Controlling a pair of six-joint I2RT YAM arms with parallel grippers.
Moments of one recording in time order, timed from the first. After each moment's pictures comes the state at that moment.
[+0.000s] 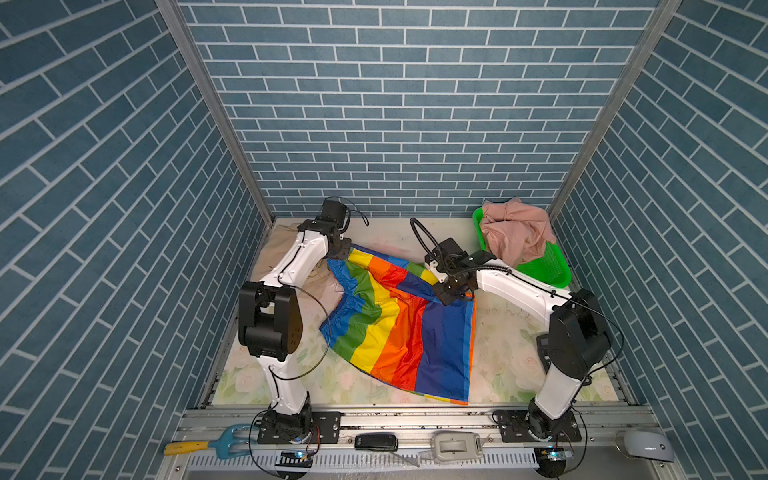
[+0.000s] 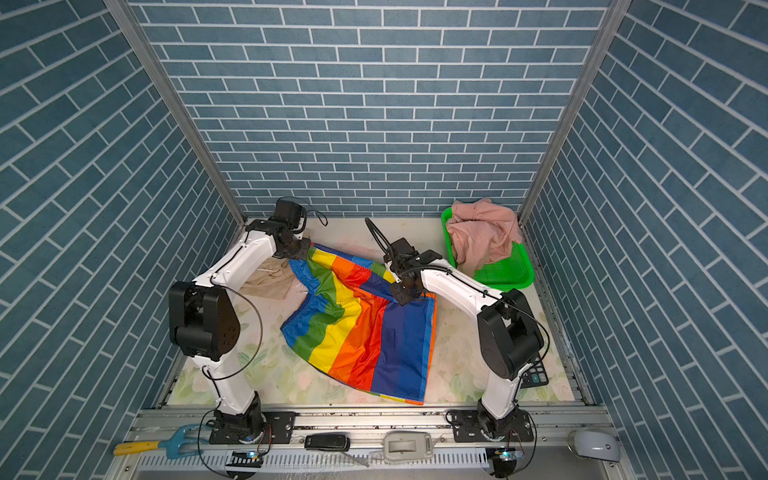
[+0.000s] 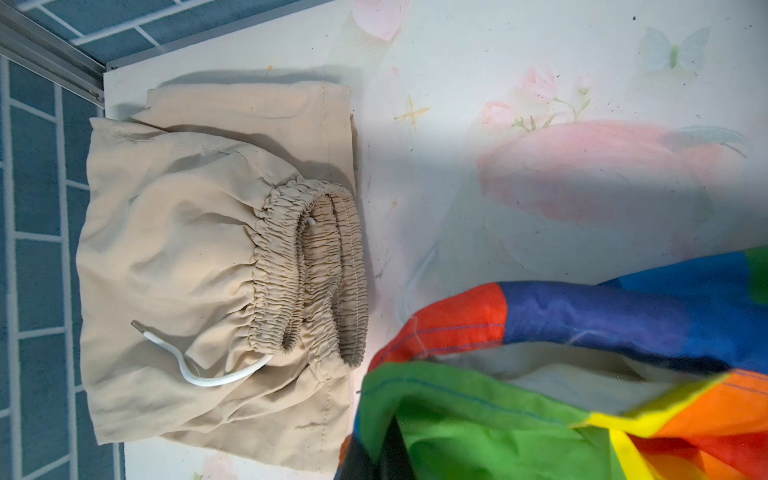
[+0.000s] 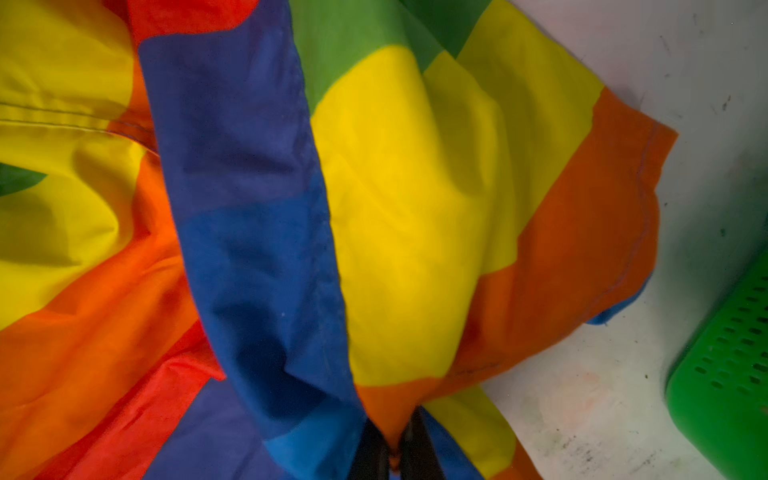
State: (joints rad) left arm -0.19 1.87 1.63 -0.83 -0.18 -0.01; right arm 0.68 1.78 1.39 -0.85 0.04 -0.02
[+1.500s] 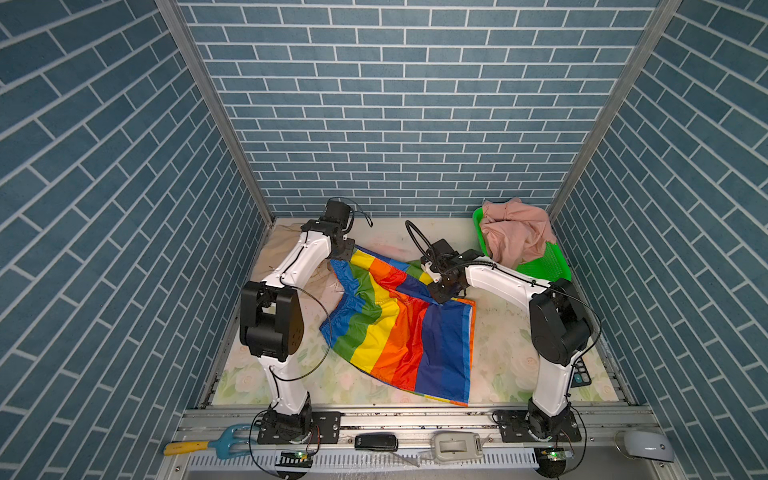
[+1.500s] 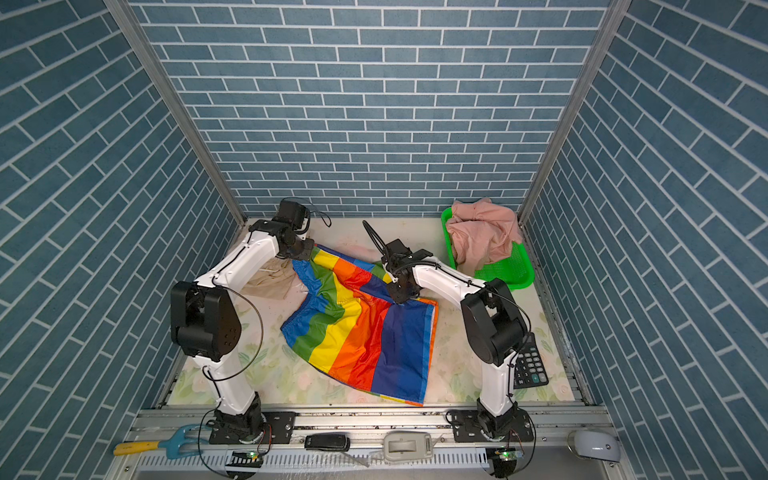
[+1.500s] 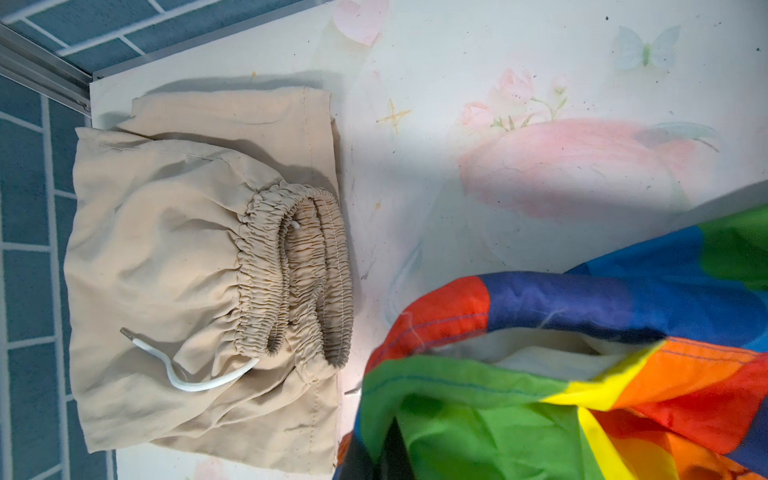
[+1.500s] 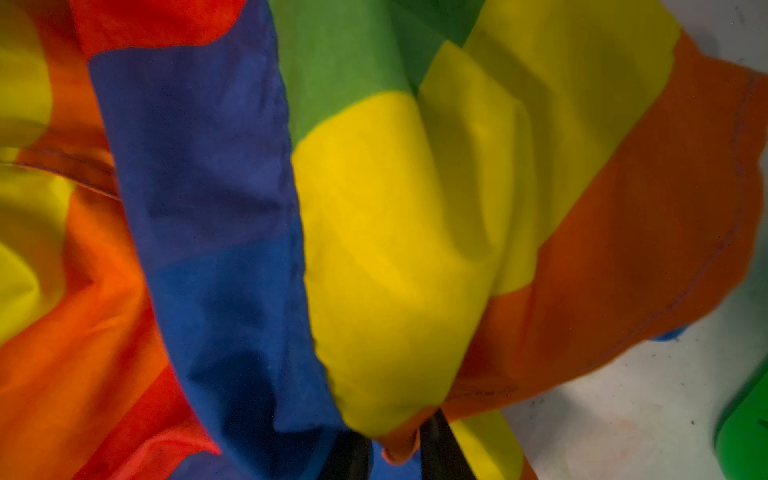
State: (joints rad) left arm -0.22 1.87 1.63 -0.83 -0.18 -0.01; right arm 0.68 1.90 1.45 -0.82 0.04 0.00
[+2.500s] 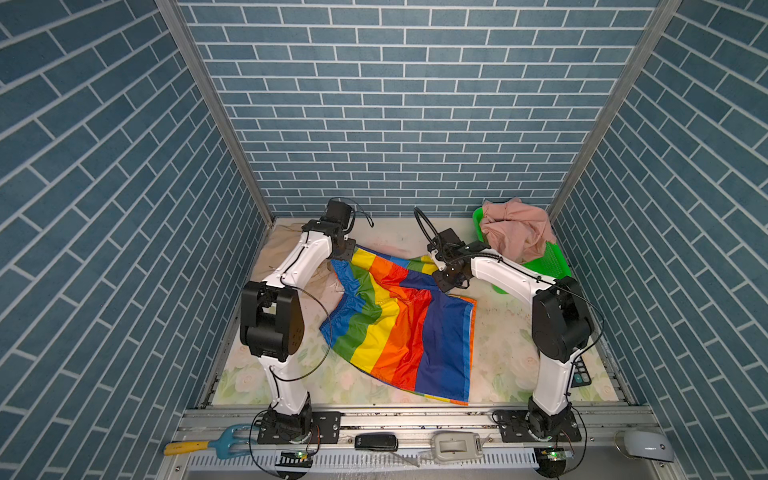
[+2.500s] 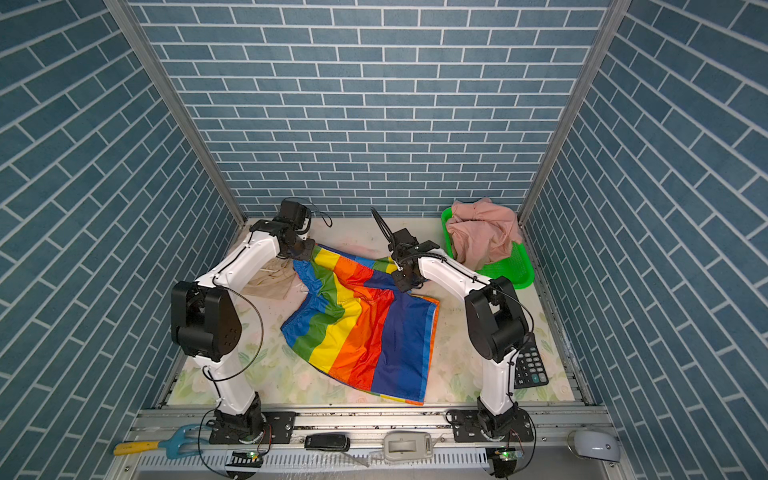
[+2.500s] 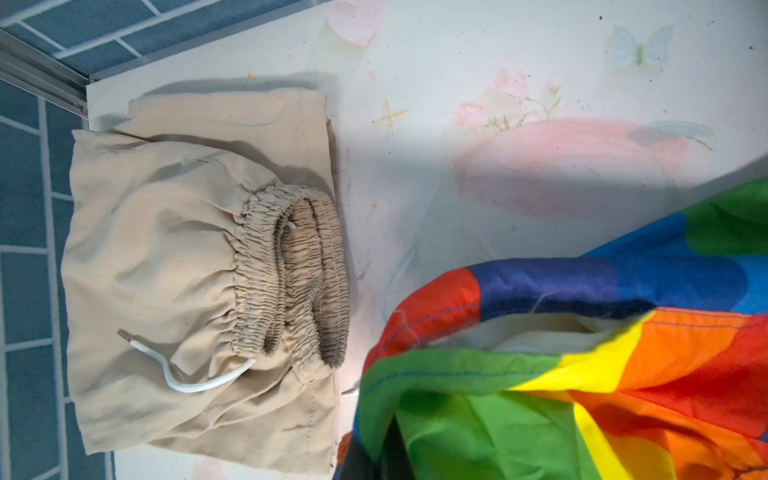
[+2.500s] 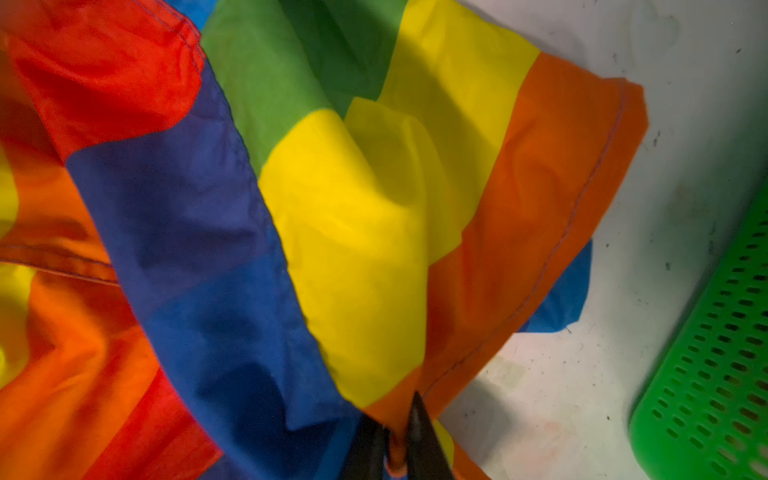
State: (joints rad) left arm -0.22 1.87 1.63 -0.83 -0.18 -0.01; right arm 0.62 1.92 1.52 -0.82 0.09 0.00
